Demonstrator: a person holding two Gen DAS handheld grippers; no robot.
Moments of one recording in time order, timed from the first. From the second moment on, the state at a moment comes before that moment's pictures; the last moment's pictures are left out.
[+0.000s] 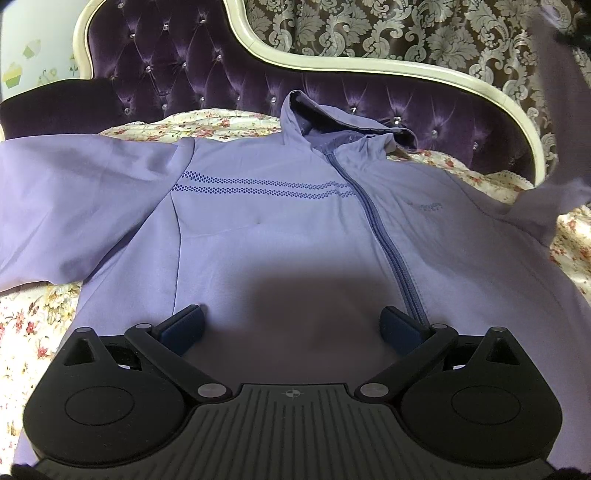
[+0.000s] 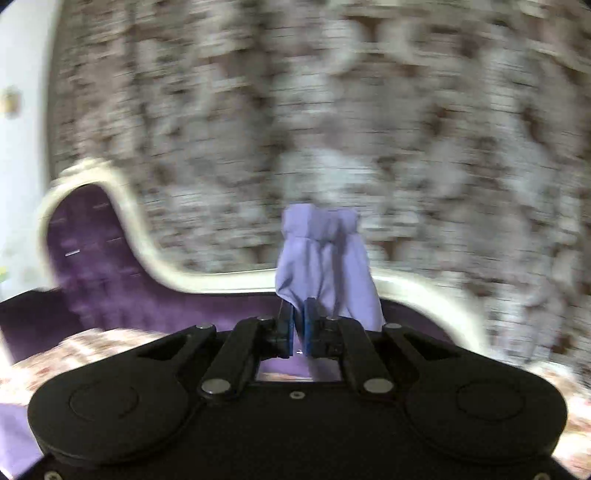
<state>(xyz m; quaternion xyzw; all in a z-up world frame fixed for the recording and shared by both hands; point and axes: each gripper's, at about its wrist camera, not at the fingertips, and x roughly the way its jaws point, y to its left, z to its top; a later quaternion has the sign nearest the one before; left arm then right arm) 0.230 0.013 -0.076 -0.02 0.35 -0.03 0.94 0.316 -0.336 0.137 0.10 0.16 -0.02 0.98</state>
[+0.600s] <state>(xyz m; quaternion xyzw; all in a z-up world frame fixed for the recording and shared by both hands) 0.205 0.084 -0.055 -0.12 0.36 -0.03 0.93 0.327 -0.101 -0.002 0.02 0.27 0.22 0.94</state>
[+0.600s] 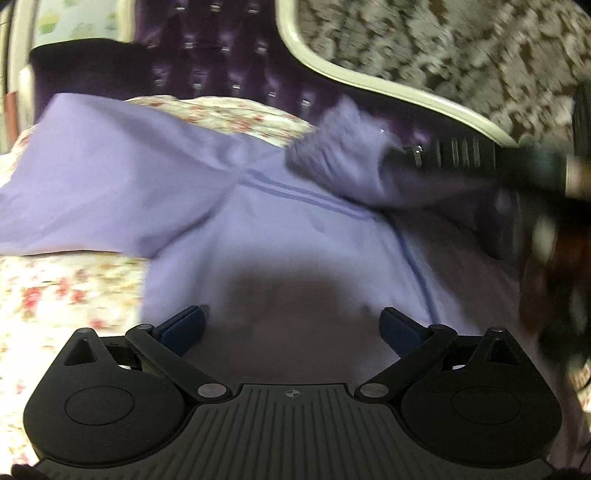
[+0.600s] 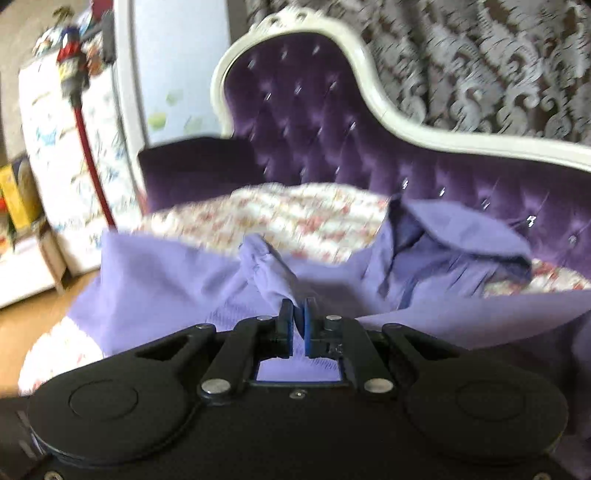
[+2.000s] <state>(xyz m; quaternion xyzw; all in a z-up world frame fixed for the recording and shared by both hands) 0.329 0.134 -0.012 -0.14 0.37 -0.06 0.92 0.229 -0.208 -0.030 0.04 0.24 0.15 0.96</state>
